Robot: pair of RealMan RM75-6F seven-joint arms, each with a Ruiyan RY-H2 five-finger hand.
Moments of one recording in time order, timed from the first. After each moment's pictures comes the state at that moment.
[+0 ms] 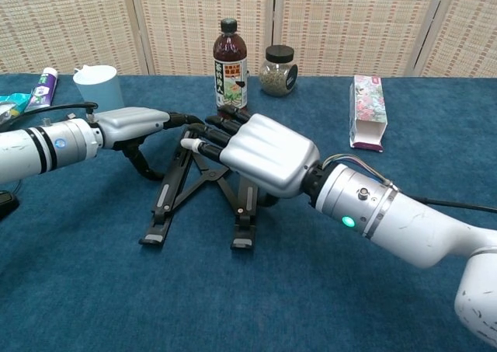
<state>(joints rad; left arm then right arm) -0.92 -1.87 0.05 -0.50 1.61 0.89 -0.60 0.86 -2.06 0.04 -0.69 -1.72 1.19 -0.36</state>
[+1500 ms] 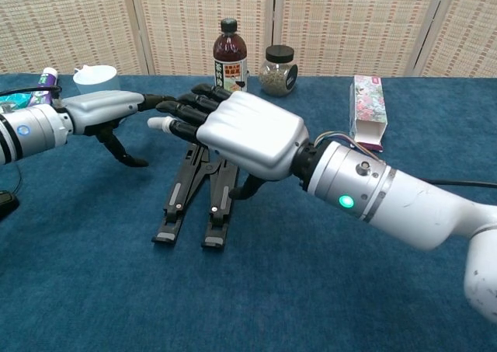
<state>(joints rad) -0.85 -1.73 0.02 -0.68 1.57 0.97 -0.52 0.92 -1.90 0.04 -0.98 -1.70 1.17 -0.29</state>
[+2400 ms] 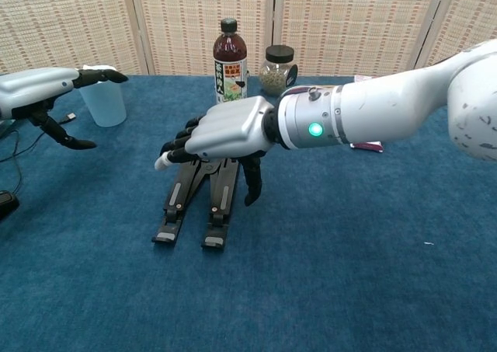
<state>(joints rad) -0.71 -1.53 -0.03 -0.96 1.49 1.07 -0.34 1.26 -1.65 0.04 -1.15 -1.66 0.57 -0.03</state>
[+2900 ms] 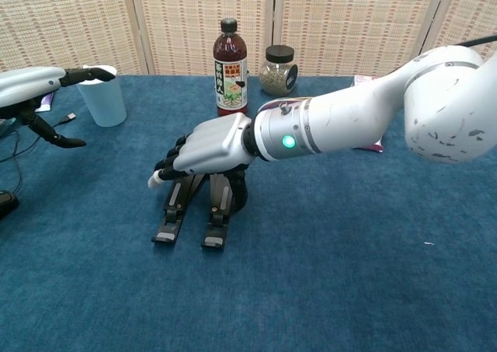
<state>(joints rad) -0.69 -1.53 -0.04 -0.93 1.49 1.07 -0.37 1.34 -1.74 -0.02 -1.00 -1.71 0.54 0.12</state>
